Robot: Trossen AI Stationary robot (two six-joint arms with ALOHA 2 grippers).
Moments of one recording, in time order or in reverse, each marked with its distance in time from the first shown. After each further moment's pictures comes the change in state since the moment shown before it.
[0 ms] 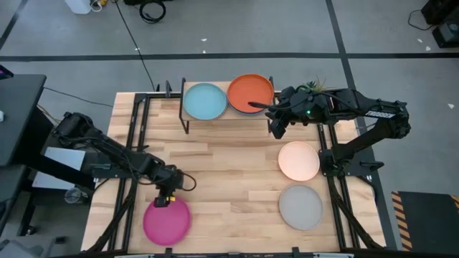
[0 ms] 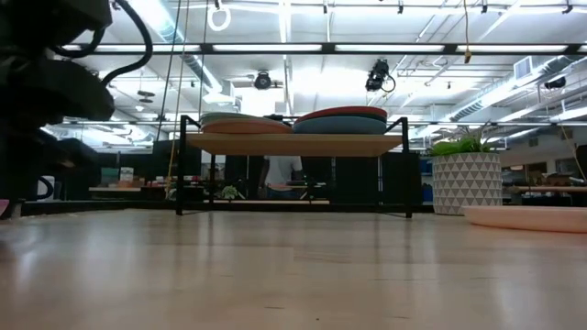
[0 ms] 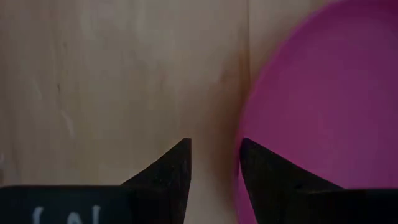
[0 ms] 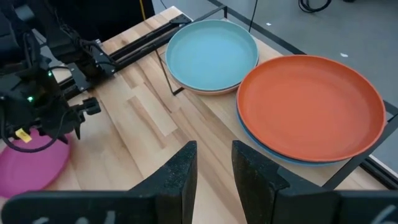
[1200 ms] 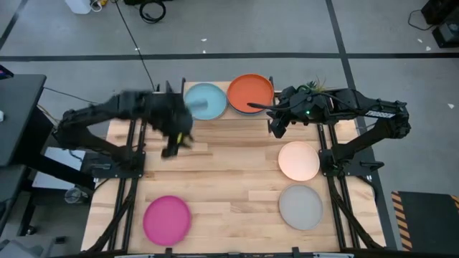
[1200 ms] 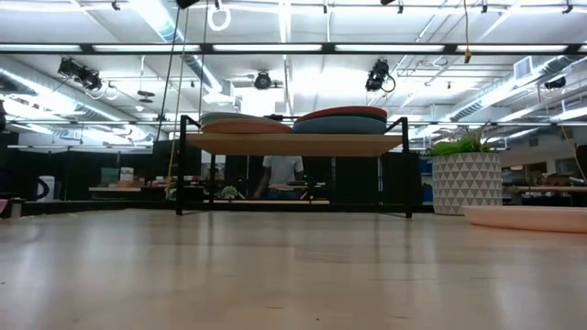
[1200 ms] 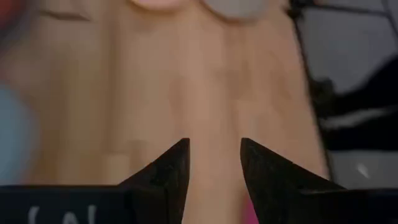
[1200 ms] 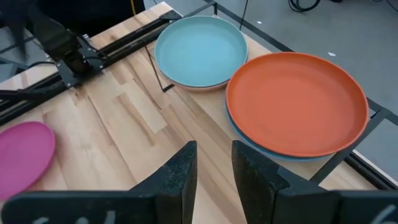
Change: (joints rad) left arm 0.541 0.055 1.067 -0.753 0.096 0.477; right arm -0.002 0.000 0.000 -0.032 0.029 0.000
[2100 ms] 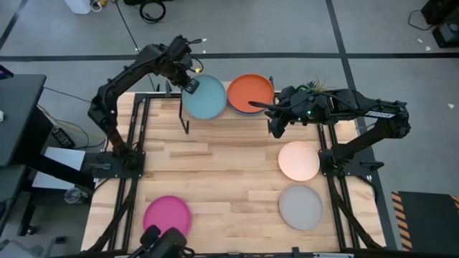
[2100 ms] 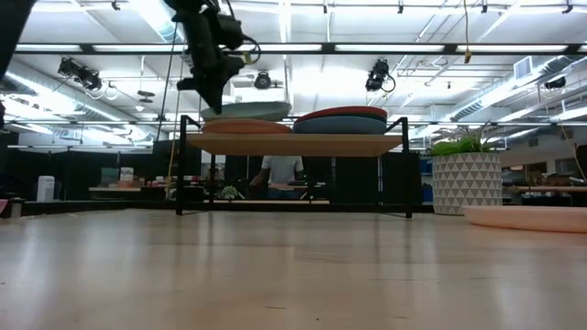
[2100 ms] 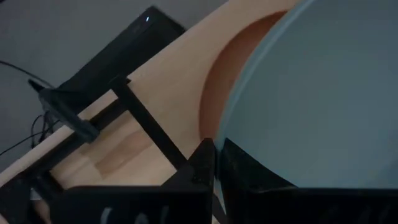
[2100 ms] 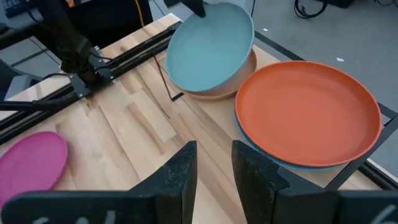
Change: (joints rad) left arm 0.707 0.416 0.215 -0.063 -0.251 -0.137; right arm 0.008 0.000 0.000 0.048 -0.002 0.005
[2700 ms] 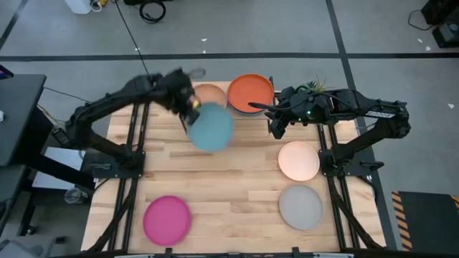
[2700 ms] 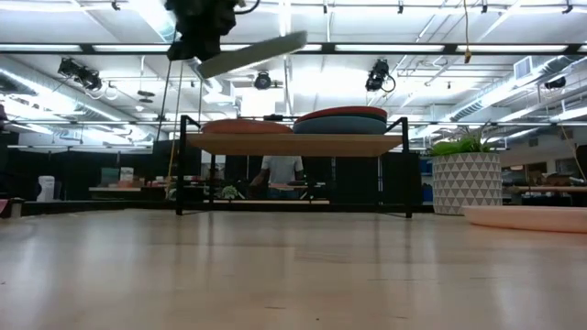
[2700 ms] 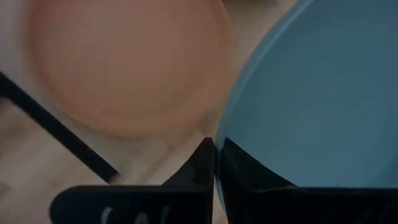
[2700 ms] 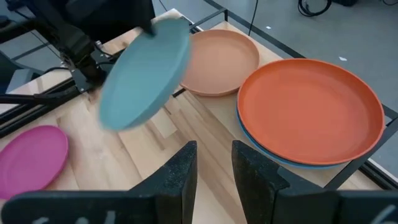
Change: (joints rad) left arm -0.341 -0.319 -0.265 0.103 0.041 -0.248; right arm 0.000 0.000 0.000 -0.008 -0.015 -0.015
